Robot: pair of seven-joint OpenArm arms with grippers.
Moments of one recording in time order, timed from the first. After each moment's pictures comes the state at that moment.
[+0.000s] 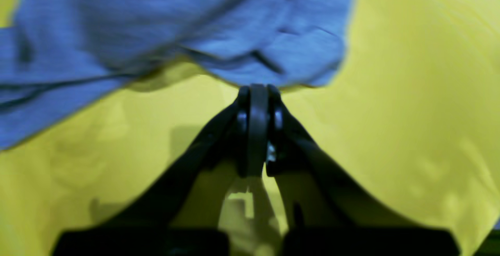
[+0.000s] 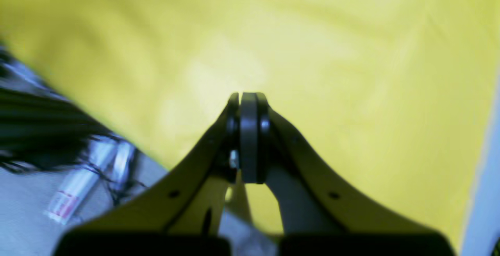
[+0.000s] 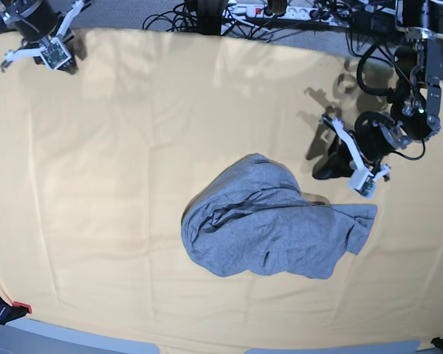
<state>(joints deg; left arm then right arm) 6.6 -33.3 -3.8 103.1 -44.0 -31.4 40.9 -55.3 23.0 24.2 132.9 8.7 26.8 -26.8</state>
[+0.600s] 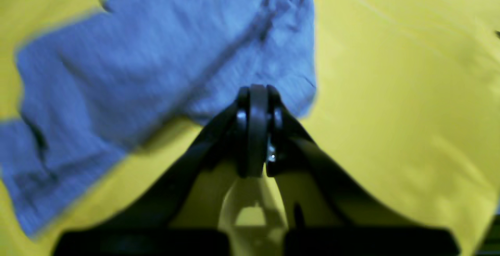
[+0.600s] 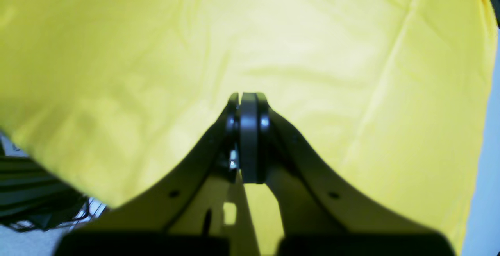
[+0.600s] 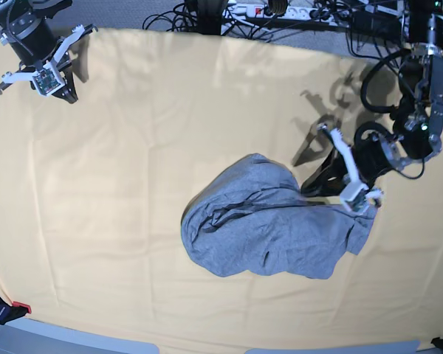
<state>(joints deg) -1.6 -35.1 4.2 102.7 -43.3 -38.3 37.2 -48.8 23.0 24.2 132.9 13.1 25.4 -29.9</state>
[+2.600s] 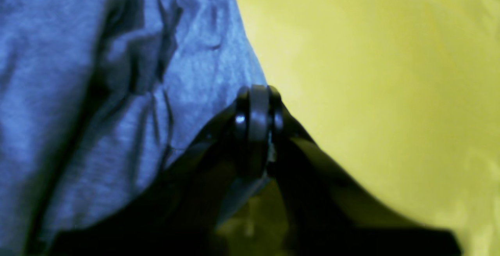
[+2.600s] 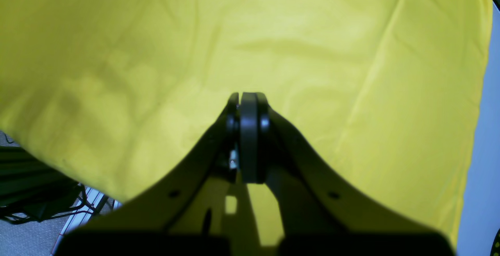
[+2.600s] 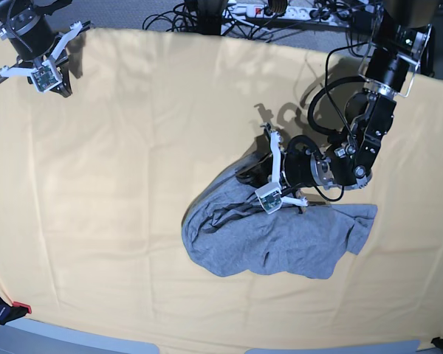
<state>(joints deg) -15.6 -25.7 24.5 86.7 -33.3 -43.9 37.9 -50.4 22.9 24.2 132.9 11.6 22.9 -31.2</state>
